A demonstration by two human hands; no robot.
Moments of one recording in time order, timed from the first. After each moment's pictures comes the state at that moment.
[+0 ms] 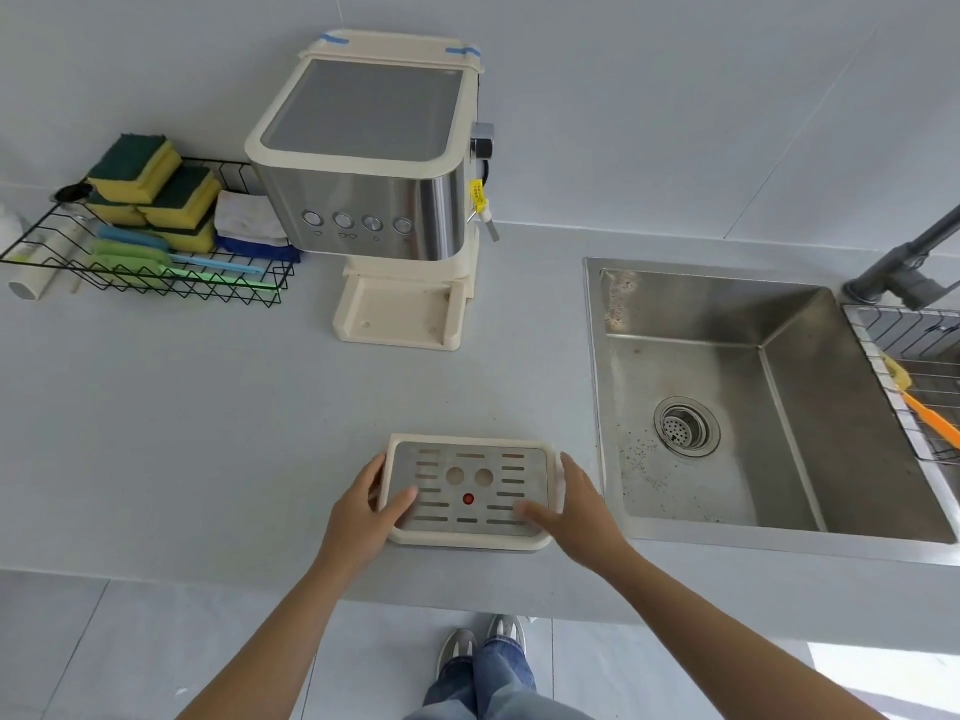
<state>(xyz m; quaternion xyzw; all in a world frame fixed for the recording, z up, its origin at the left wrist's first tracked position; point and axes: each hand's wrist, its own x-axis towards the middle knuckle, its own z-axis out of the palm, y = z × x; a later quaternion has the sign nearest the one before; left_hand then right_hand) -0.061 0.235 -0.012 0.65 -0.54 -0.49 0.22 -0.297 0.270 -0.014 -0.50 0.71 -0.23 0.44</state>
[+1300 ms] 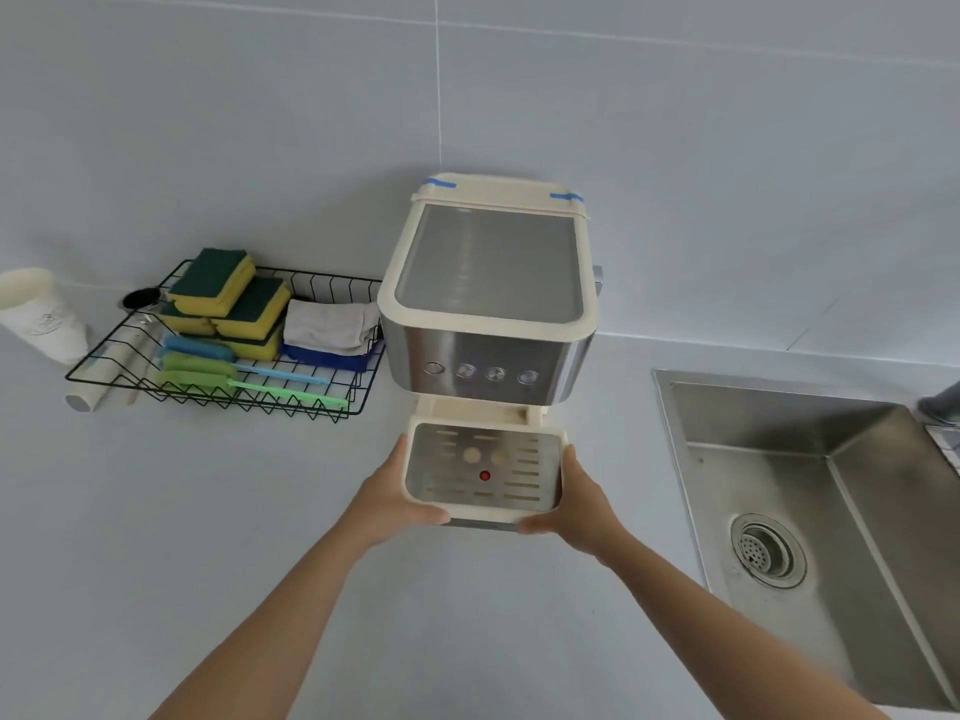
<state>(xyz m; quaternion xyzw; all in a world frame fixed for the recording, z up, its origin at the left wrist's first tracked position) 0.007 0.057 0.035 0.56 -0.60 -0.55 0.17 -0.220 0.101 0.031 -0.53 0.69 -0.25 0.42</state>
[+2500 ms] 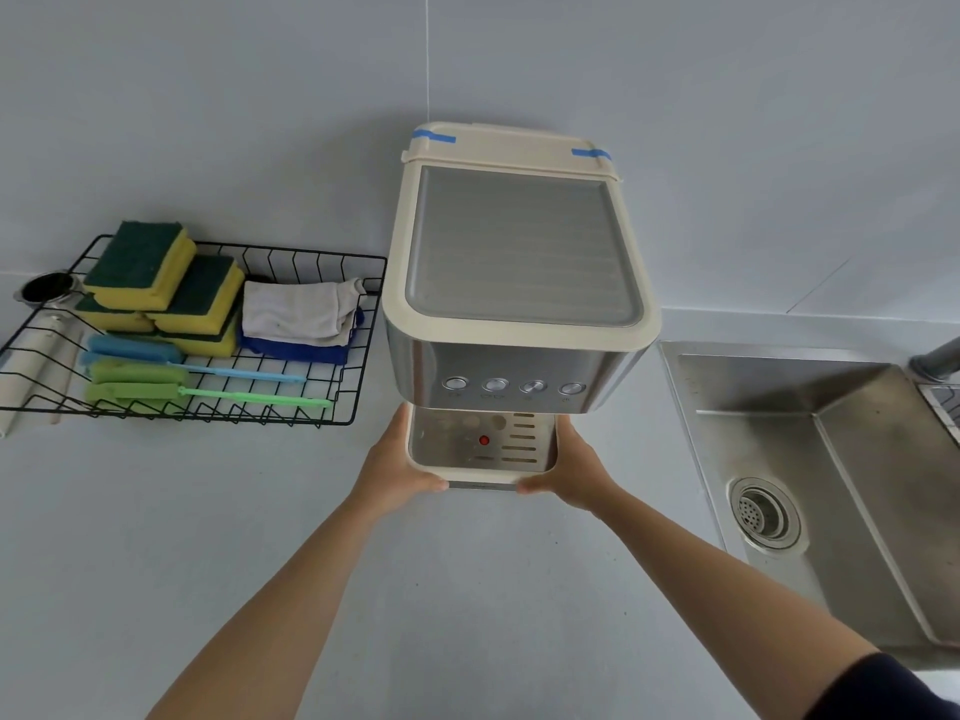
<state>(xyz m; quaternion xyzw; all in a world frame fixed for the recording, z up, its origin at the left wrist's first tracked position) 0.006 -0.017 -0.020 0.55 -0.66 -0.48 0.17 -0.213 0.037 -0.009 -0.49 0.74 -0.21 0.41</state>
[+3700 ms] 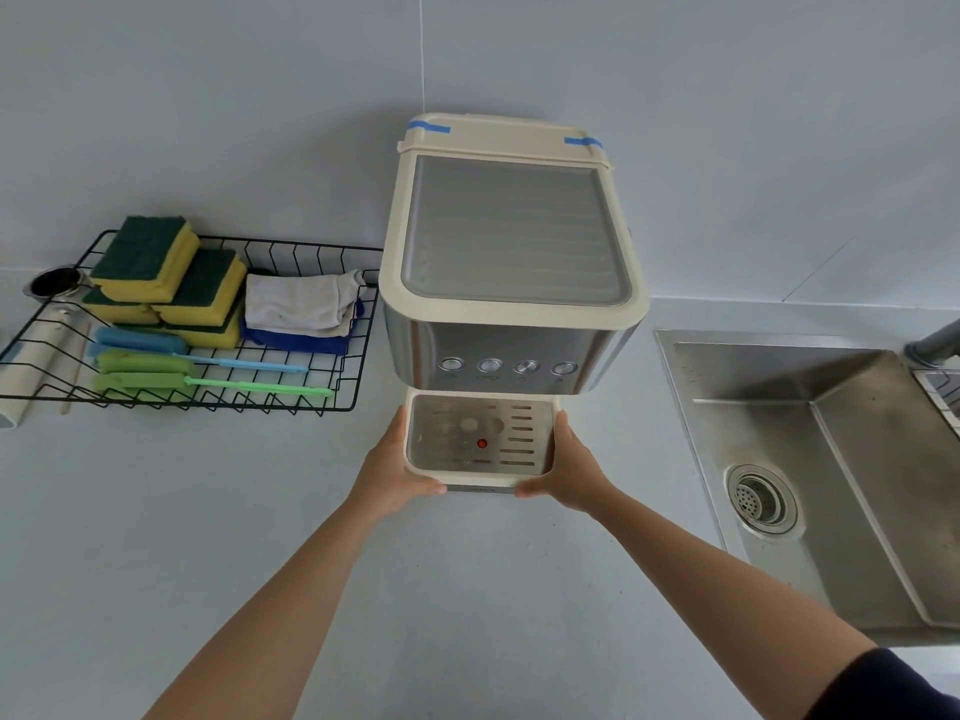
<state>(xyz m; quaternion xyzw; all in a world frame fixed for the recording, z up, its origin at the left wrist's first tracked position) 0.012 0.002 -0.021 0.53 -0.67 -0.49 0.17 -0.208 0.054 -0.015 -0.51 0.73 -0.21 0.42</state>
